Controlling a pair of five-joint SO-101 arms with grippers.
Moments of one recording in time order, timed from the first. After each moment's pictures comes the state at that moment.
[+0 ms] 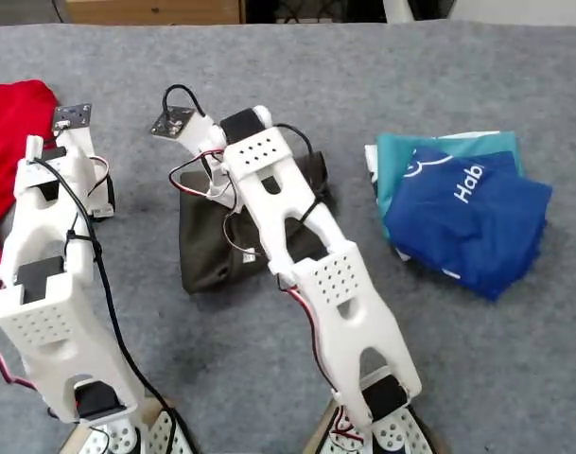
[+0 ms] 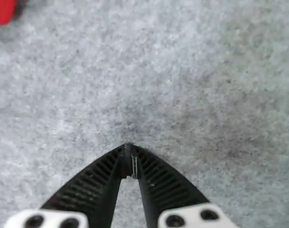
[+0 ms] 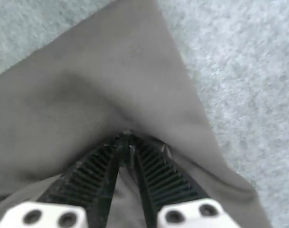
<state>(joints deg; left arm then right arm) -21.9 24.7 4.3 57.0 -8.7 -29.6 58.9 -62.1 95.1 32.9</state>
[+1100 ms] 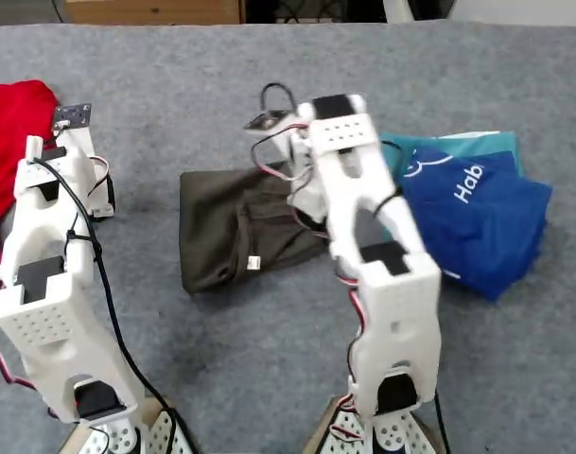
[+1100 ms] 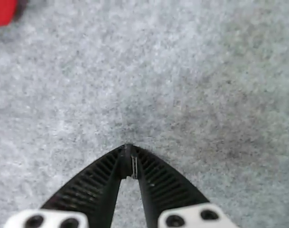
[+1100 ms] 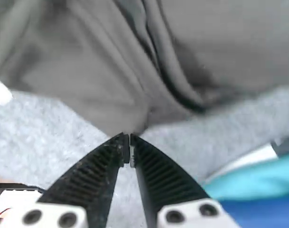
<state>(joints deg) -21.9 24.7 4.3 56.7 -8.7 -12.9 32.6 -24.8 100.4 35.0</state>
